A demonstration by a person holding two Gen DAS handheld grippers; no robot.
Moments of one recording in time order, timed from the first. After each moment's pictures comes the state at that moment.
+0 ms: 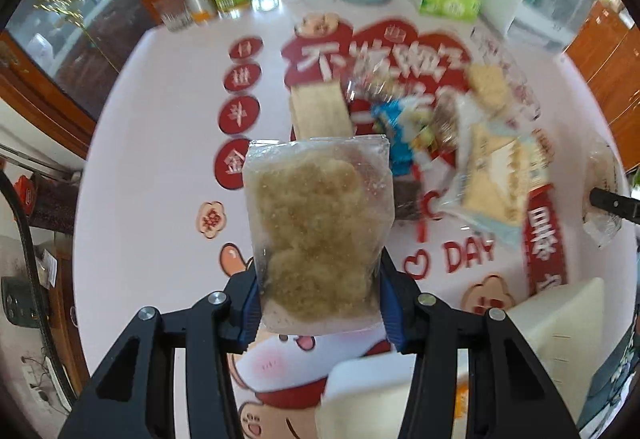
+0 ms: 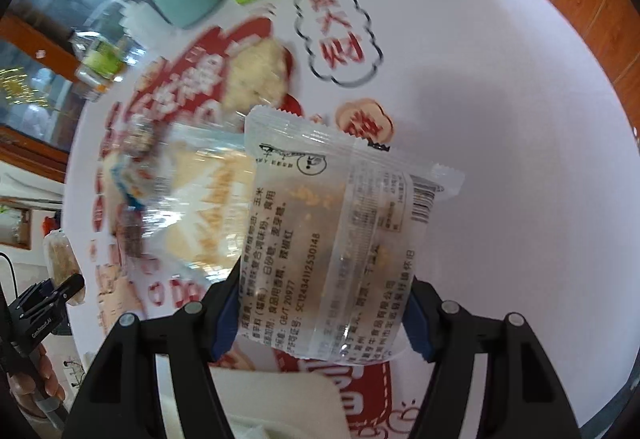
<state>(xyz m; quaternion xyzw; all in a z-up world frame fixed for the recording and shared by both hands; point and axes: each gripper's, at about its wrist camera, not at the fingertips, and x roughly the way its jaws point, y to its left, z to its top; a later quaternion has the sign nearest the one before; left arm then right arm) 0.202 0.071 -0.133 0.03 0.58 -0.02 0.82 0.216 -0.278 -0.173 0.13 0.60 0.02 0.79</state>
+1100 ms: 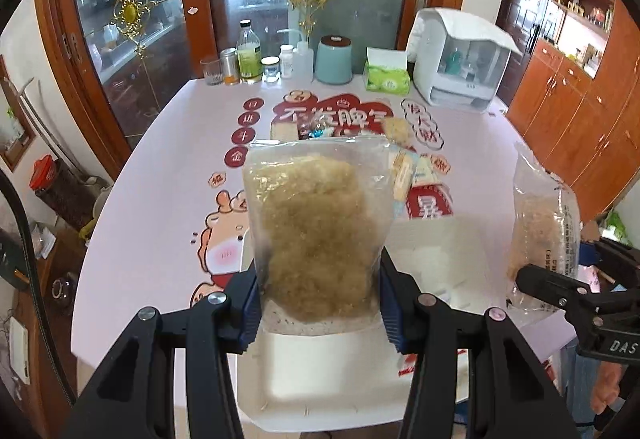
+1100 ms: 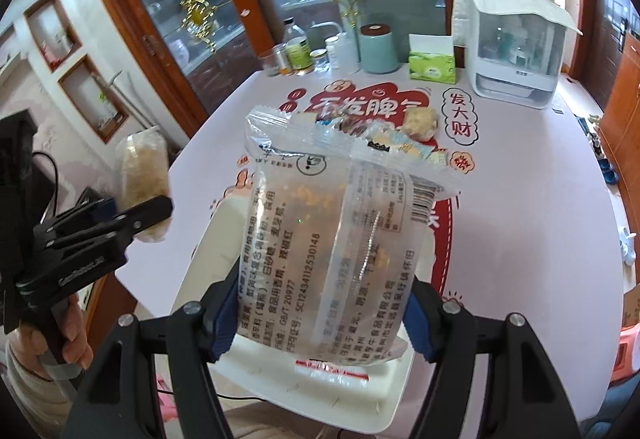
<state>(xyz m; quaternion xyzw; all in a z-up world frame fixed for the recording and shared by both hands) -0.030 -0.010 -0.039 -0.02 0.45 0.00 0.89 -0.012 -0.206 -0.050 0.01 0.47 0.20 0.86</state>
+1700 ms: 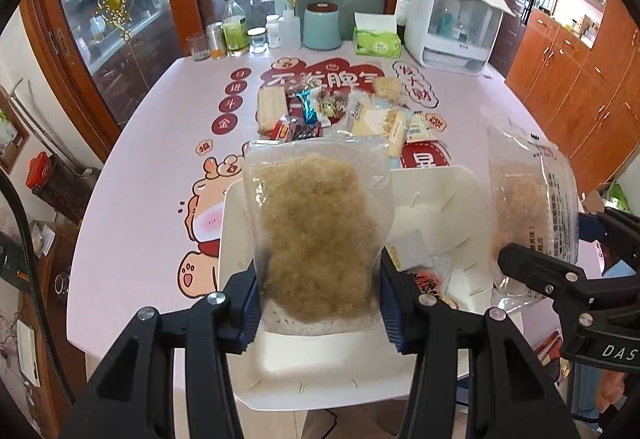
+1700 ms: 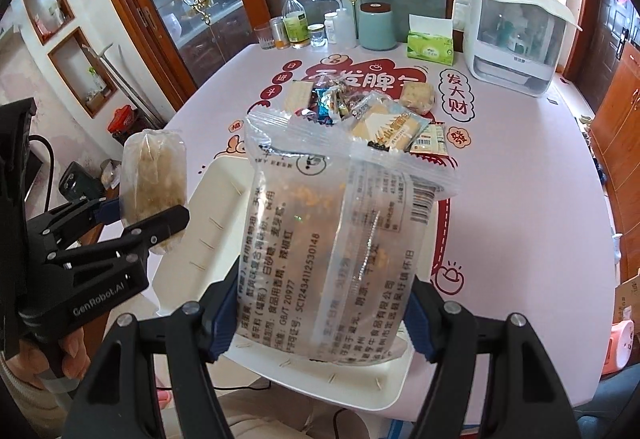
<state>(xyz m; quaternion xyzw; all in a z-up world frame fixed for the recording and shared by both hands) -0.042 -0.029 -0.072 0.00 0.48 -0.01 0.87 -0.027 -0.187 -0.074 -0.03 0.49 0.18 0.85</state>
